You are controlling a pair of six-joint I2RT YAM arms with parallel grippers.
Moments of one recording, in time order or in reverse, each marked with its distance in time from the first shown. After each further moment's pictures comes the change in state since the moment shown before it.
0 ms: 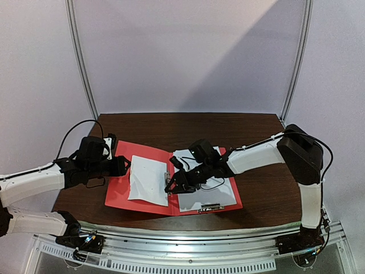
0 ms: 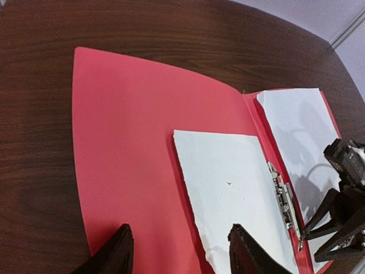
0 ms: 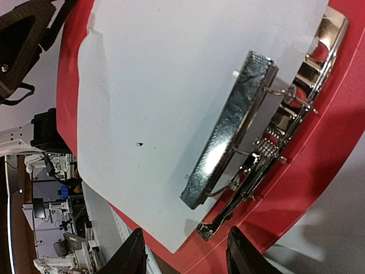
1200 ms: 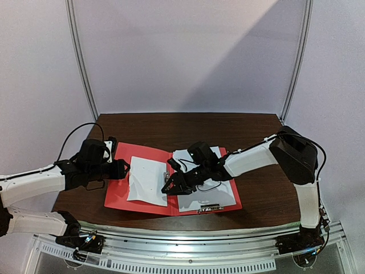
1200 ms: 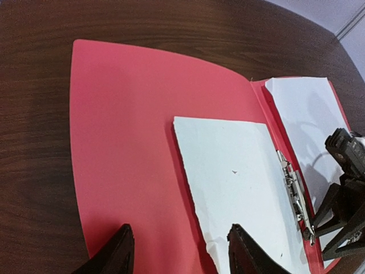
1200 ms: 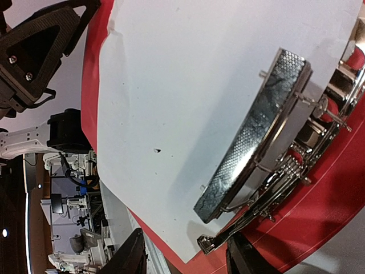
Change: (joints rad) left arm 0.000 0.000 -0.029 0.000 -0.002 0.015; right arm 0.000 0.060 0.000 0.137 -0.078 0.089
